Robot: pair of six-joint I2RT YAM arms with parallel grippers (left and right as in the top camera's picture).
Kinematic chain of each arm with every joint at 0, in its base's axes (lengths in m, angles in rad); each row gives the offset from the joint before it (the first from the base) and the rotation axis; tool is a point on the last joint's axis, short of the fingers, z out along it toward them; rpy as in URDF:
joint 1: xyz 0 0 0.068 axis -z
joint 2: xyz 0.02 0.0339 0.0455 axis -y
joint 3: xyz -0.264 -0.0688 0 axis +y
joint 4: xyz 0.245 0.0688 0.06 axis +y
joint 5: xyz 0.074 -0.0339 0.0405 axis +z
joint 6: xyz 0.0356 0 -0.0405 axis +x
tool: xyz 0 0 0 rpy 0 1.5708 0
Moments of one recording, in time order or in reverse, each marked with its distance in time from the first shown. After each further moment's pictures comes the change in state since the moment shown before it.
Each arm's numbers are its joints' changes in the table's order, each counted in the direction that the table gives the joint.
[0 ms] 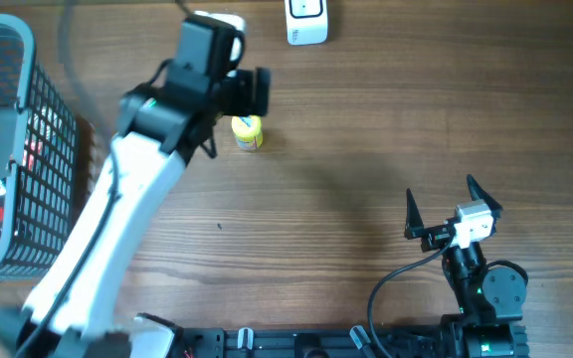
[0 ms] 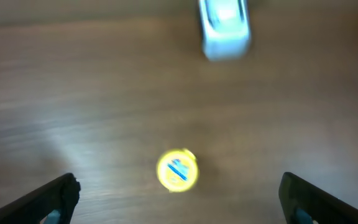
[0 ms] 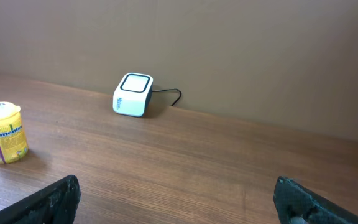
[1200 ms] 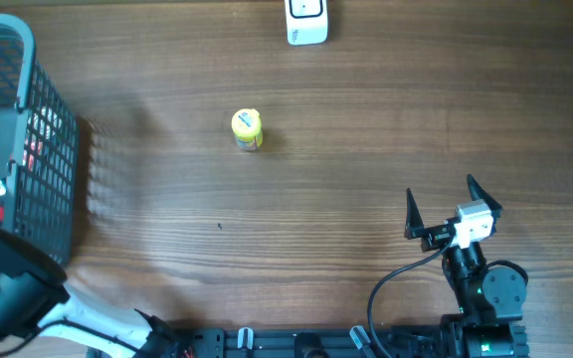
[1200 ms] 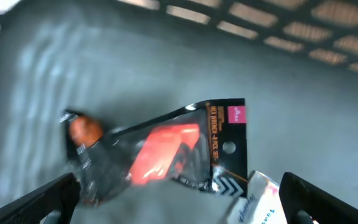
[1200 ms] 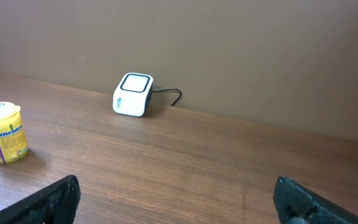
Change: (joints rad) left arm -1.195 -0.426 -0.004 0.098 0.037 -0.745; right arm 0.000 0.000 0.000 0.000 0.000 0.000
